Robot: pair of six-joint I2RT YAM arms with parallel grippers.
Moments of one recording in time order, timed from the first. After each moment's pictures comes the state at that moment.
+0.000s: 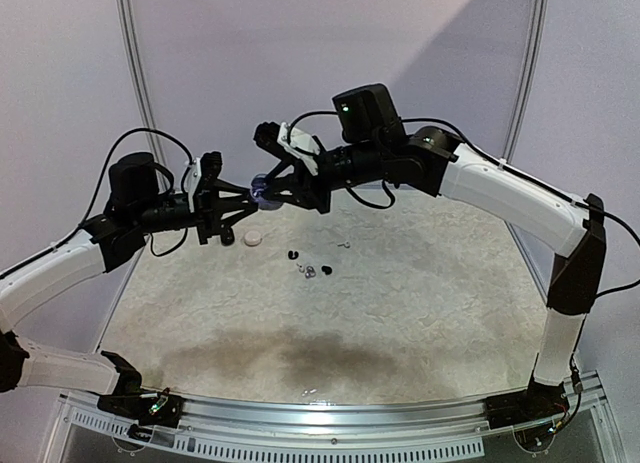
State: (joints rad) left arm -0.47 1.12 0.87 0.11 0.72 0.38; right arm 0.98 1.91 2.01 -0.50 -0.38 -0.45
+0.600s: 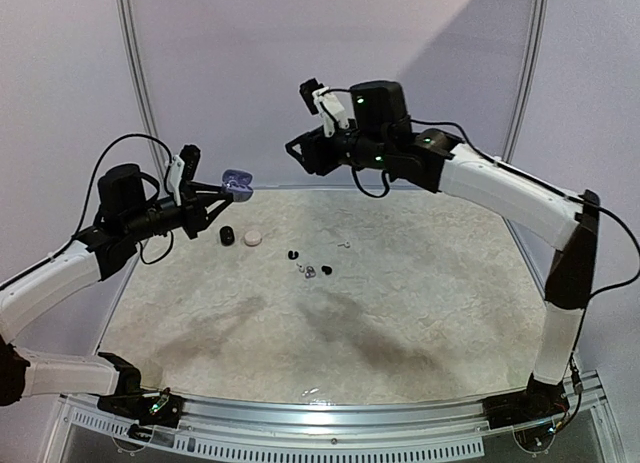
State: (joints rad) left arm -0.34 1.07 0.77 0.14 0.51 0.07; right arm 0.90 1.92 1.96 -0.27 0.02 0.05
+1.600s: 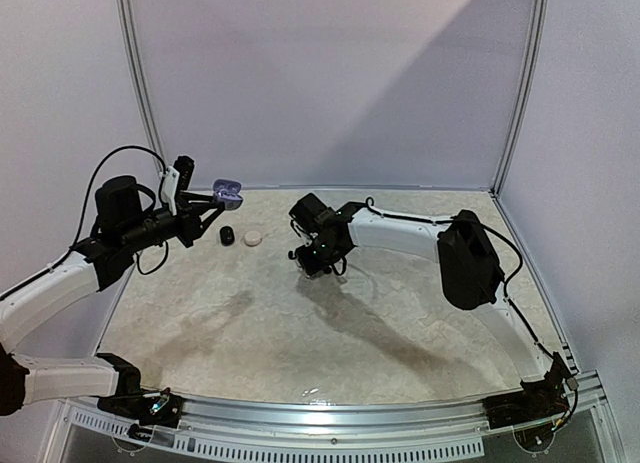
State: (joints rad) left arm -0.31 1.01 0.69 0.15 0.44 0.07; right arm 0.89 2.54 2.20 -0.71 0.17 0.26
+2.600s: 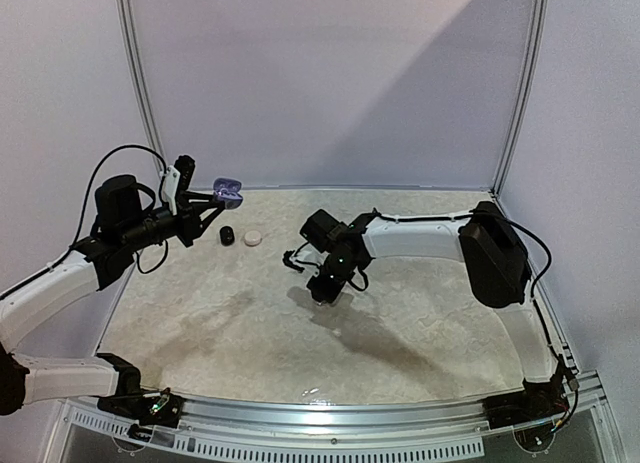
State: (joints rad) left arm -0.31 1.02 0.69 0.15 0.44 0.11; right arm 0.93 2.33 1.84 -0.67 -0.08 -0.11
